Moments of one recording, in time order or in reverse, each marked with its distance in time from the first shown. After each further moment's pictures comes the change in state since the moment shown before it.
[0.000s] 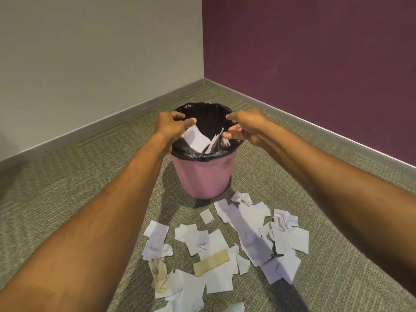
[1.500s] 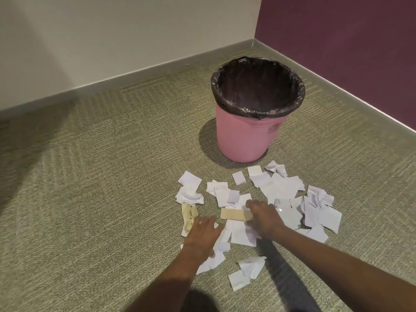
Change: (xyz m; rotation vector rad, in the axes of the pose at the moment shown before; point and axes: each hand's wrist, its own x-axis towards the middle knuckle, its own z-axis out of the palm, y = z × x) left_hand -0.251 -0.281 0.004 1.398 -0.707 0.186; right_hand -0.086 0.322 0.031 -1.500 -0.380 -0.372
